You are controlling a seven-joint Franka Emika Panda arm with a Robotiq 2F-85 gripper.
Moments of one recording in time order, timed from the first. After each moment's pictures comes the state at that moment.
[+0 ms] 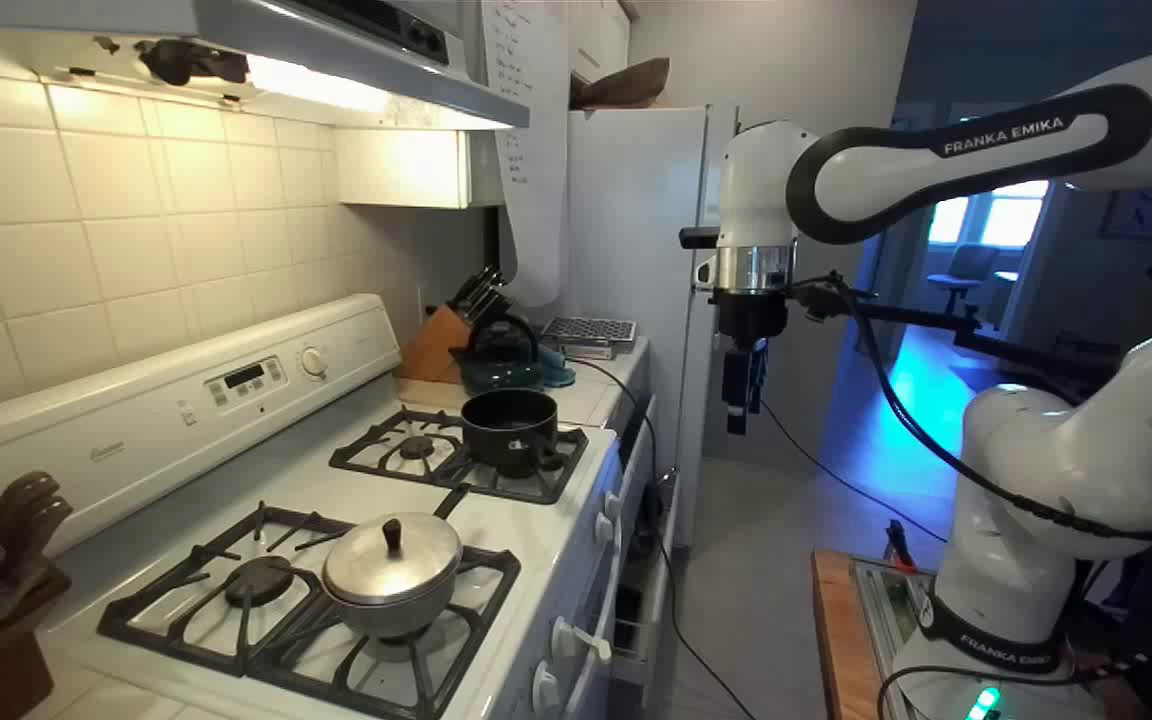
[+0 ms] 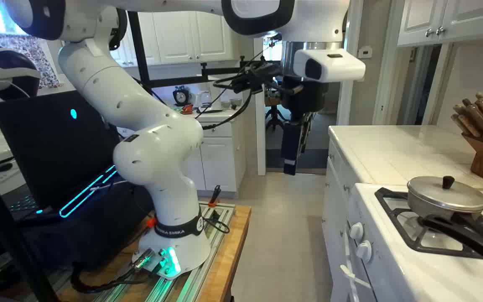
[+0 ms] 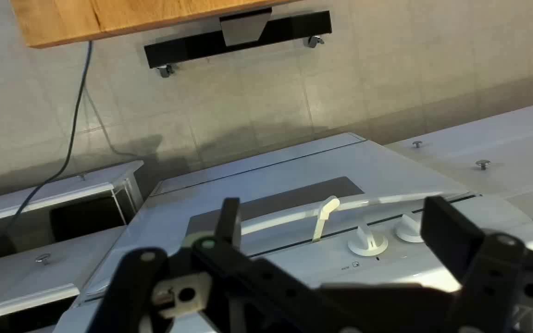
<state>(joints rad) -0.06 -0.75 -0.06 -2.61 0.03 1.78 0.09</state>
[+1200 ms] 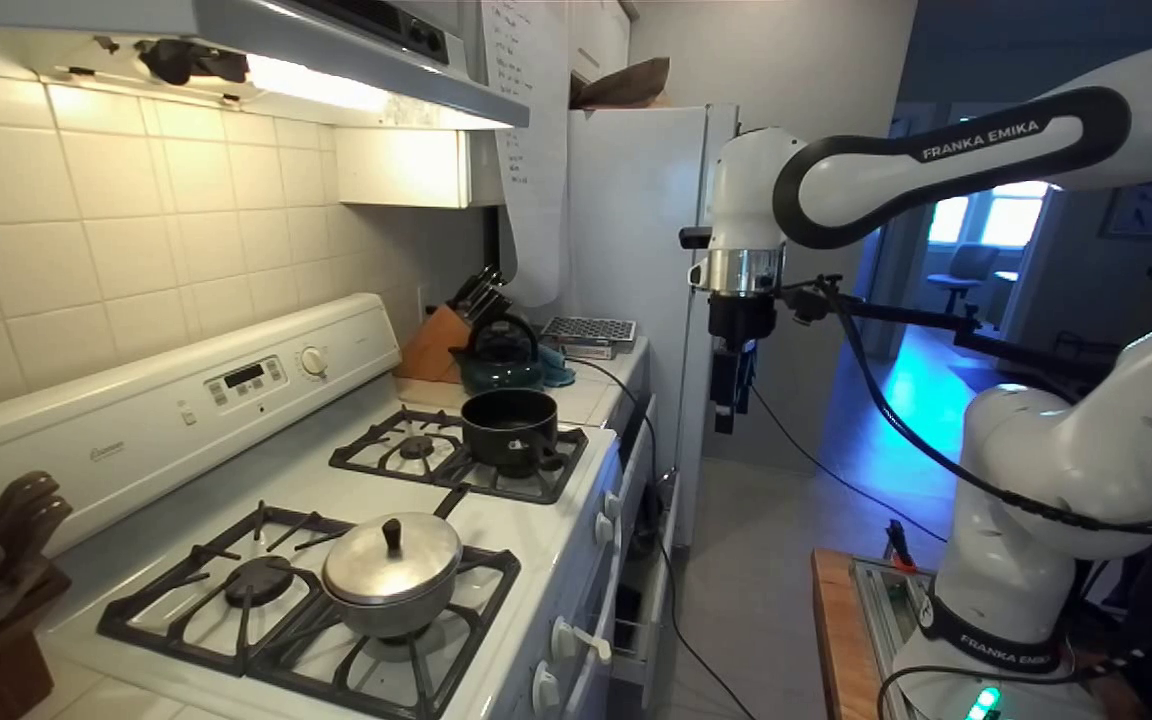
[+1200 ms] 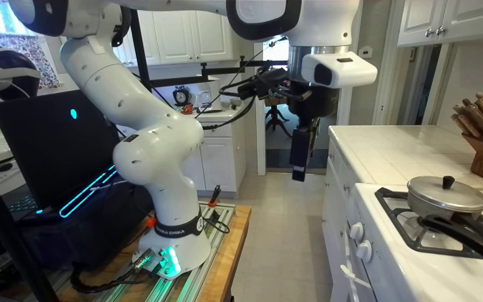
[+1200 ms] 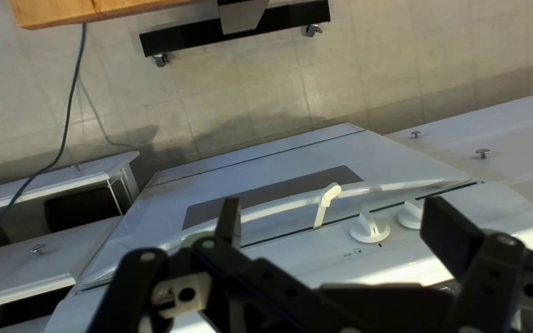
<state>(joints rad) -0.07 -0.71 -0.08 -2.60 0.03 1.83 0.06</state>
